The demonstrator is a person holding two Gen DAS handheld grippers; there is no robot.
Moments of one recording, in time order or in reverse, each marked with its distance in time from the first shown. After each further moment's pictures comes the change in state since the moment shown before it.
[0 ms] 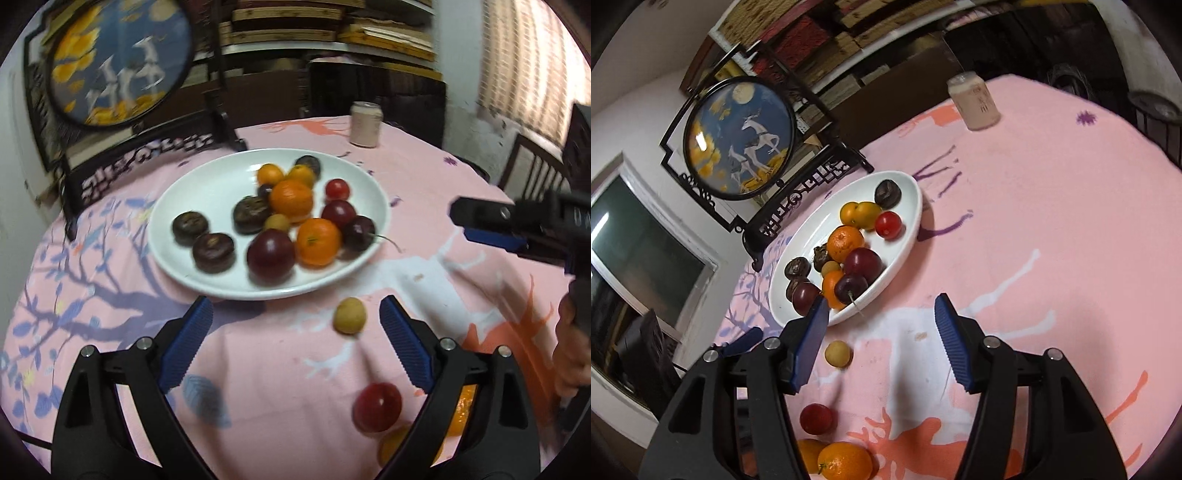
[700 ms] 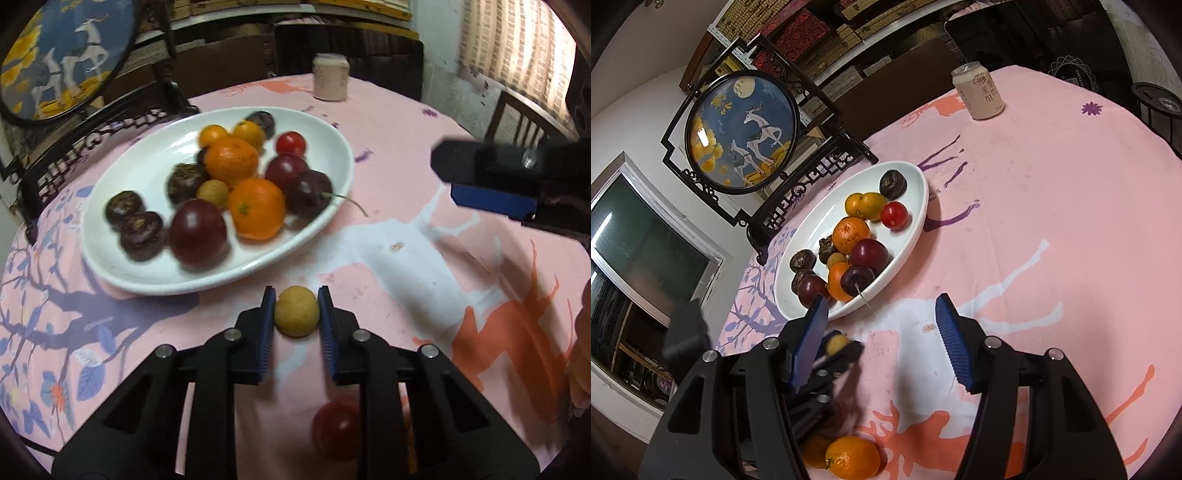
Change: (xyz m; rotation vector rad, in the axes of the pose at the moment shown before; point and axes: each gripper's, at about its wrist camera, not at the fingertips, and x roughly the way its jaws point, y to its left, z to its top) left arm 0.035 -0.024 -0.002 0.048 0.135 -0.067; right arm 0.002 0.004 -0.001 -0.008 0.035 0.012
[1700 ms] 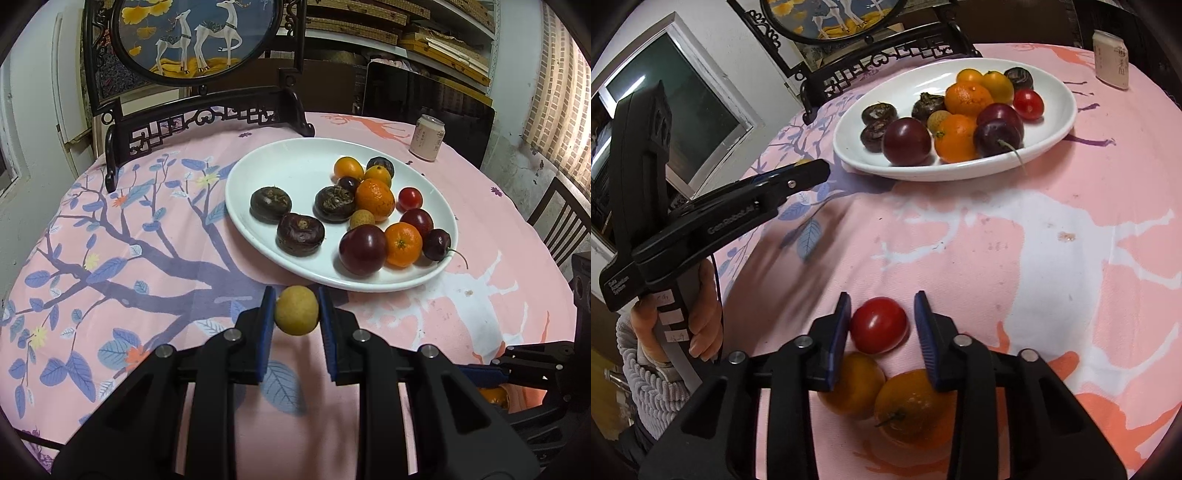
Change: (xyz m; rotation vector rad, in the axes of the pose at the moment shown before) left arm -0.046 0.086 -0.014 -0.275 -0.090 0.129; right arm 0.056 0.066 -0.066 -0.373 0.355 0.060
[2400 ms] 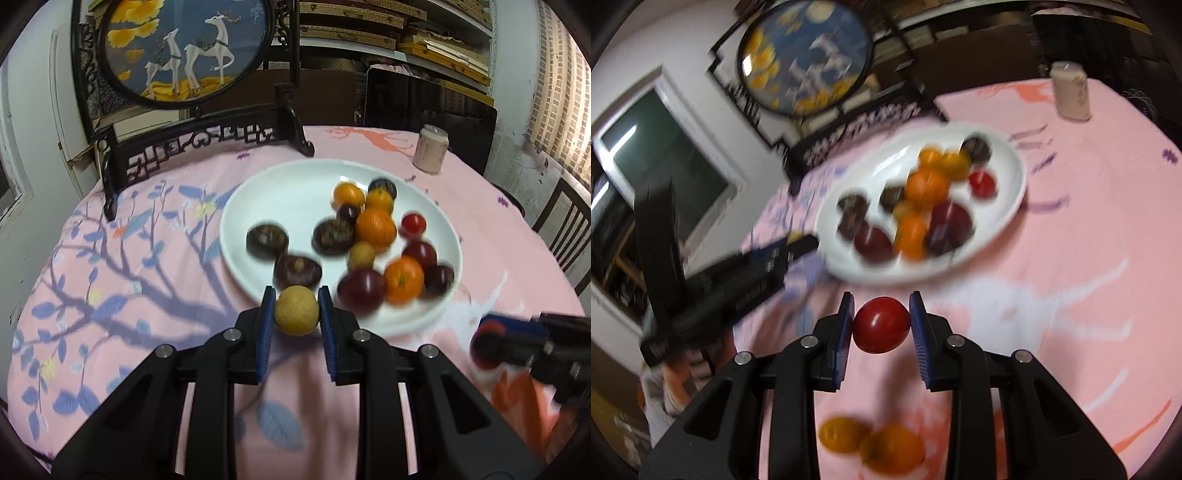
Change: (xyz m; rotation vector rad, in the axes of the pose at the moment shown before) left arm 0.007 -0.007 0.036 0.028 -0.034 0.032; right arm -0.047 -0.028 0.047 0.126 -0.216 -0.026
